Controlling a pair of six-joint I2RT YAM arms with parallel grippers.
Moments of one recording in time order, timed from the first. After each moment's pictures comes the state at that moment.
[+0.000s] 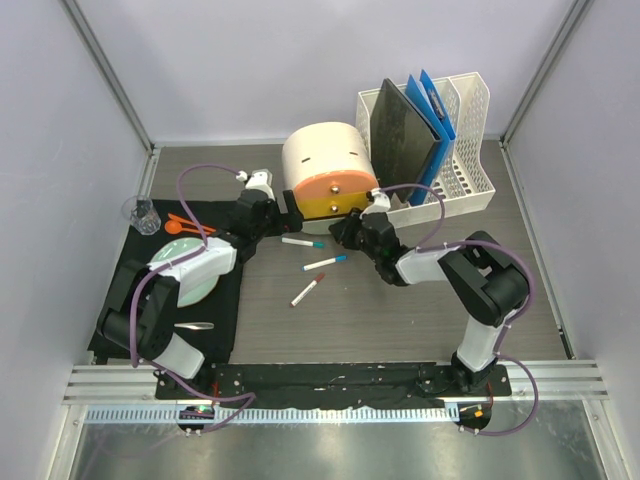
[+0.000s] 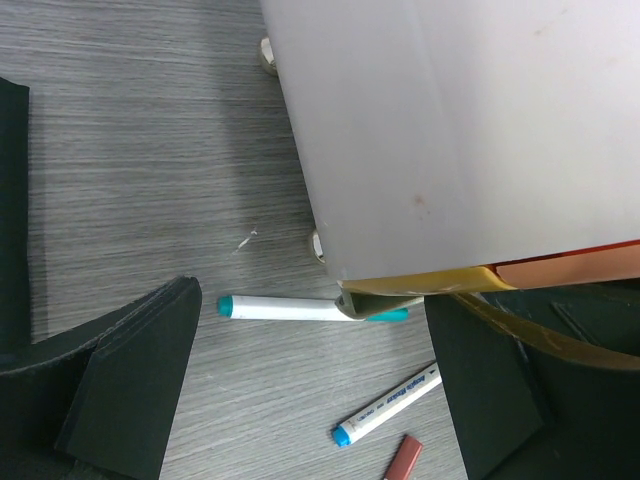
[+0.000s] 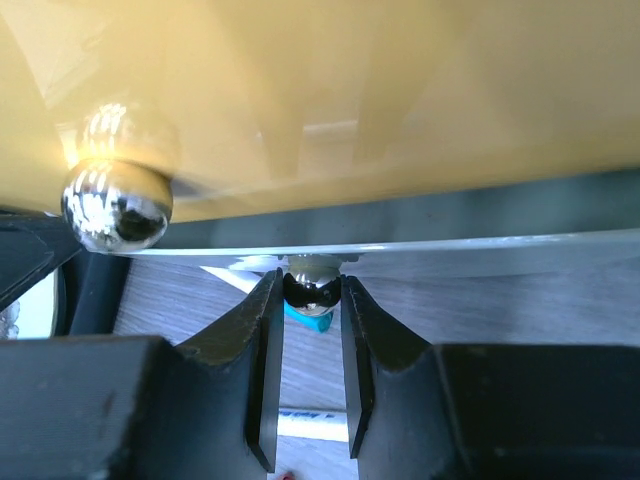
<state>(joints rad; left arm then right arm) -0.45 1.53 0.85 0.18 -0.09 -0.48 0.63 1.79 0.75 0.69 0.11 0.69</state>
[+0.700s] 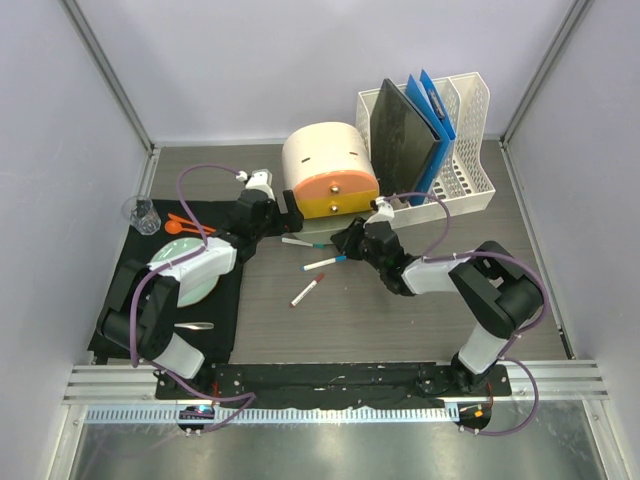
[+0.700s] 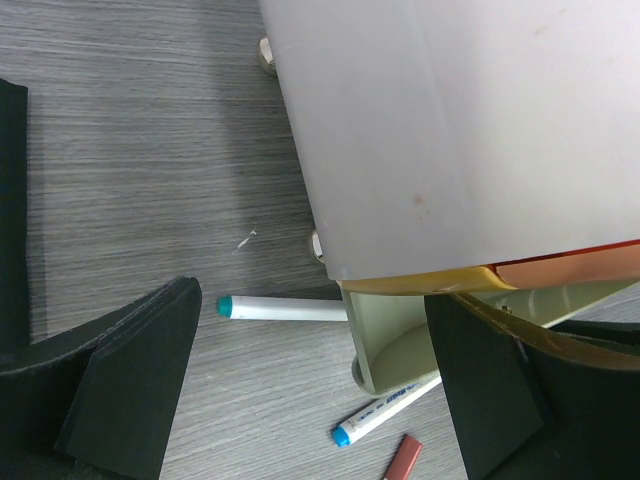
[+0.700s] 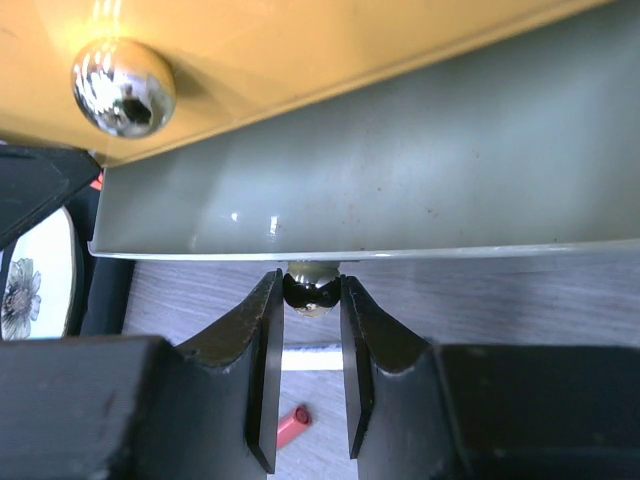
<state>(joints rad) -0.45 1.53 0.85 0.18 -0.09 -0.48 0.67 1.69 0.66 0.66 0.13 0.75</state>
